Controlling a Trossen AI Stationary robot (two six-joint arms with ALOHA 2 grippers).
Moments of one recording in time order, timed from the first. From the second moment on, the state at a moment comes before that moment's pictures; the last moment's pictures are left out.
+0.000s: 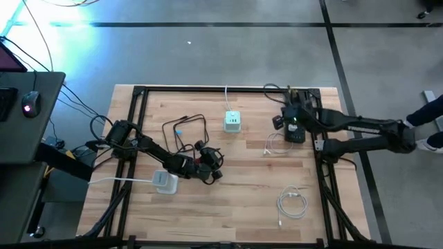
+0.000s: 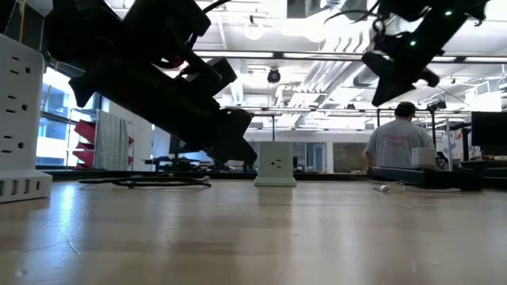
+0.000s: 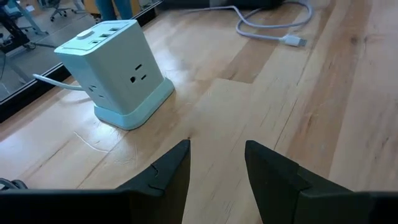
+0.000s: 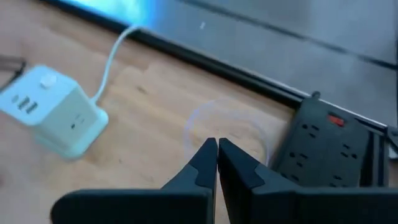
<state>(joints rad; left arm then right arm) -0.29 1.94 0.80 0.52 -0.88 -0.26 -0.20 0.94 0.69 -0.61 0.69 0.61</state>
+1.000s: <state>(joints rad) 0.04 1.92 1.00 0.59 -0.58 0.19 -0.59 1.42 0.77 -0.44 0.07 0.03</state>
